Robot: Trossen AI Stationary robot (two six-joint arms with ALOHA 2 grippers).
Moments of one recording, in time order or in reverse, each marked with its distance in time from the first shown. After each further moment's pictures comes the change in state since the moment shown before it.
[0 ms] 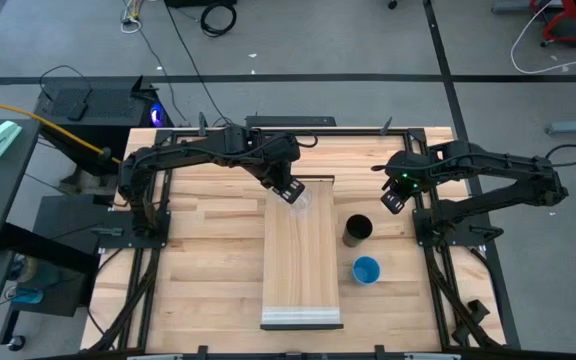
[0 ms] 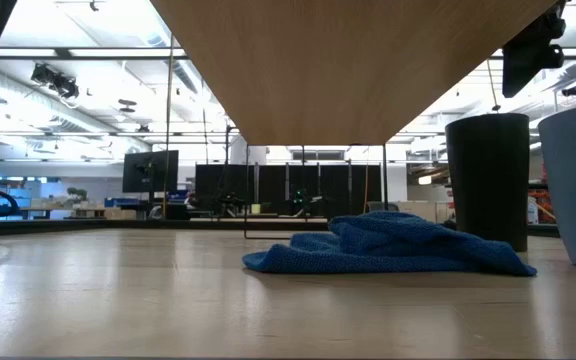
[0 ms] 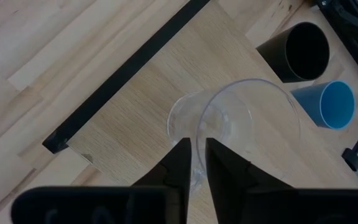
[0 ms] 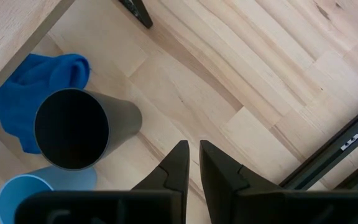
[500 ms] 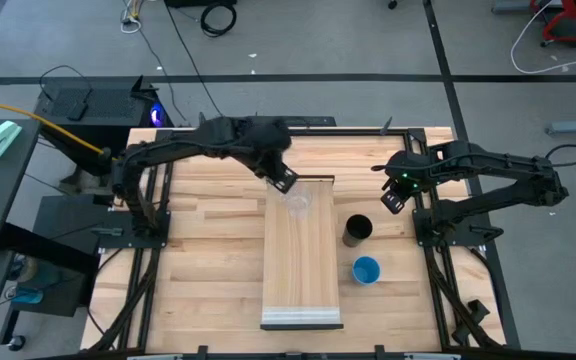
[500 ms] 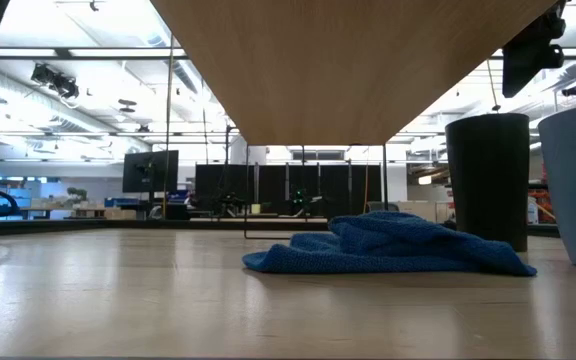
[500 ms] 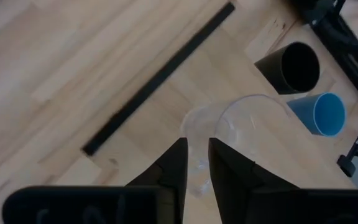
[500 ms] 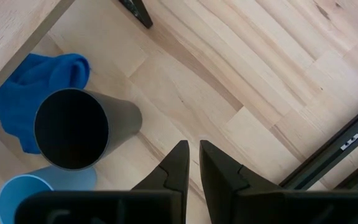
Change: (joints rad) left arm 0.049 -0.057 -0.001 -0.008 0.001 0.047; right arm 0.000 0.000 0.000 0.000 0.000 0.000
